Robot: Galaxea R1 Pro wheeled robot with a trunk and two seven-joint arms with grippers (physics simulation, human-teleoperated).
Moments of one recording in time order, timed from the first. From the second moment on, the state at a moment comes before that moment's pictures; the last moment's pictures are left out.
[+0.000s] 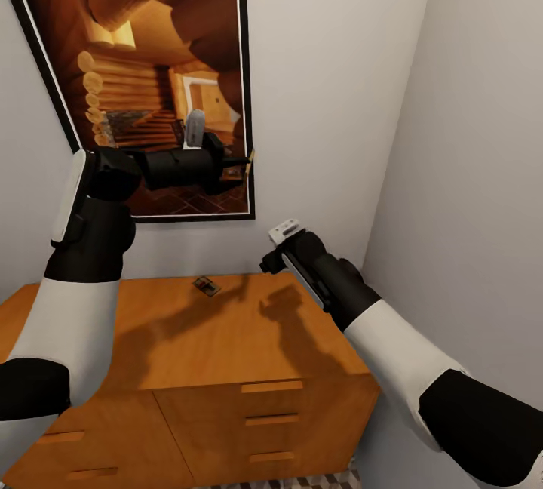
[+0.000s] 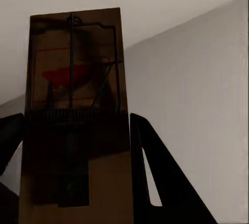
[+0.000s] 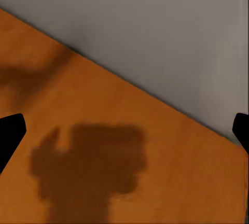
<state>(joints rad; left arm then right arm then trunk) -1.20 0.05 -0.15 -1.47 2.13 0.76 0.96 -1.10 0.16 0.59 -0.96 -0.09 1.00 -0.01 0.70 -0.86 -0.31</state>
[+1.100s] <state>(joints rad) -1.20 0.00 -0.17 -1.47 2.13 0.76 0.77 -1.07 0.16 0.60 -0.97 -0.38 0.99 0.04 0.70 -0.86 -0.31</state>
